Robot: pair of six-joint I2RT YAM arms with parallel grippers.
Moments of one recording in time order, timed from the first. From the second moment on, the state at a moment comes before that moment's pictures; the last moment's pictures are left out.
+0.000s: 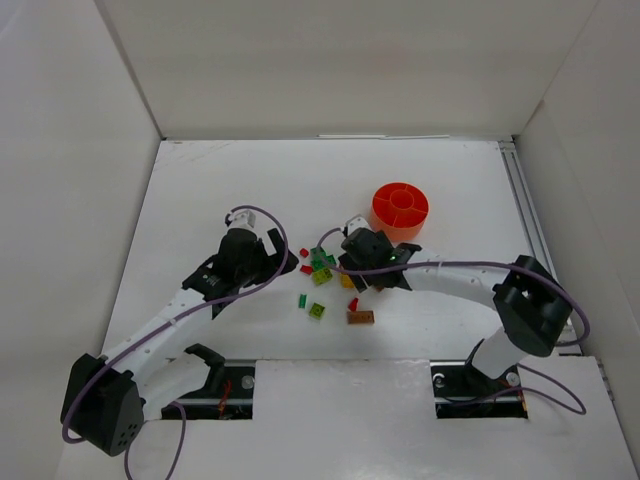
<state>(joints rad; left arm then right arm) -0.49 0.97 0.56 -0.28 -0.02 -0.76 0.90 1.58 0.96 -0.42 0.47 0.20</state>
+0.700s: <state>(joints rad) -0.49 0.98 0.55 -0.27 -0.03 -0.76 0.79 1.66 0.95 -0.39 0.24 0.06</state>
